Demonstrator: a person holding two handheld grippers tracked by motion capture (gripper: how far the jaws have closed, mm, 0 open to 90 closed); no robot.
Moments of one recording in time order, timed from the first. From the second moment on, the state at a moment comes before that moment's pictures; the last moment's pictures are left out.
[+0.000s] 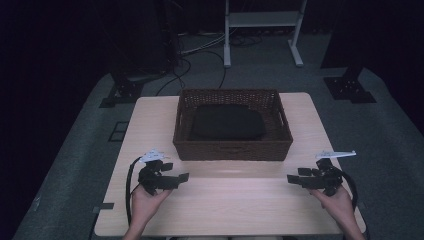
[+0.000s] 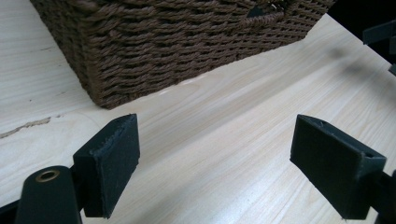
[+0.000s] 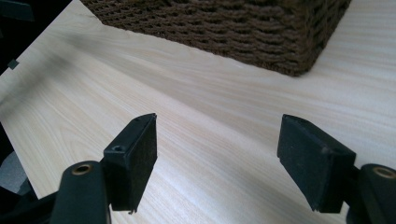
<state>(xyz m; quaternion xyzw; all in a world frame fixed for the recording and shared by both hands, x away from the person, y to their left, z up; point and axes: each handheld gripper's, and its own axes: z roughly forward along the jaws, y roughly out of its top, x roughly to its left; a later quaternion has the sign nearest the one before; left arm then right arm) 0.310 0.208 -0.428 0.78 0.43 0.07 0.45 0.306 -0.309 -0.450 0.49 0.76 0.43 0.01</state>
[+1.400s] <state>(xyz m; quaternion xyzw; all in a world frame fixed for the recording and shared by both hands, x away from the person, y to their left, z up) 0.296 0.226 -0.454 0.76 0.46 0.08 0.46 0.280 -0.333 -0.481 0.51 0.73 0.46 0.01</state>
